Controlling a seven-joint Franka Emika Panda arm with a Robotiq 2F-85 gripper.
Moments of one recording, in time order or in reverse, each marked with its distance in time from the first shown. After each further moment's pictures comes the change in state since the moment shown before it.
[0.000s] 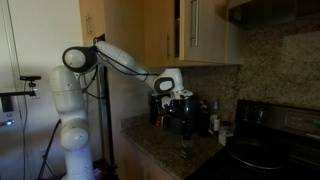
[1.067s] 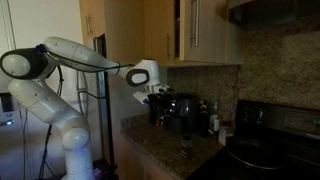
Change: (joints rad) arm 0.027 -0.510 -0.022 -0.330 -0.014 -0.237 -0.437
